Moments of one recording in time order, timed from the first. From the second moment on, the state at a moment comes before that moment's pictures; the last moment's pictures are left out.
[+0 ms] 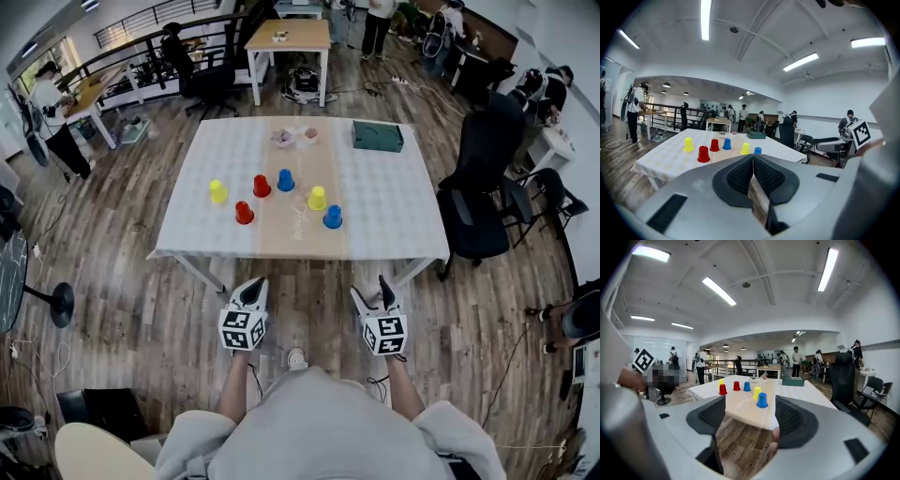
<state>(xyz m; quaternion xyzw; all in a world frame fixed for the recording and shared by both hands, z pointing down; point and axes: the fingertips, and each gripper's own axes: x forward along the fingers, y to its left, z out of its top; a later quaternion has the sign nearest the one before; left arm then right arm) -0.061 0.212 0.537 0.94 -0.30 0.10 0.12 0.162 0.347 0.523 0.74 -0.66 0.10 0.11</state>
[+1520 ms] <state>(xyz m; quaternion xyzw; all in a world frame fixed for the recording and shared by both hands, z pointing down) 0.034 -0.023 0.553 0.94 -0.30 0.13 0.14 0.248 0.106 0.540 0.73 -0.67 0.12 0.12</state>
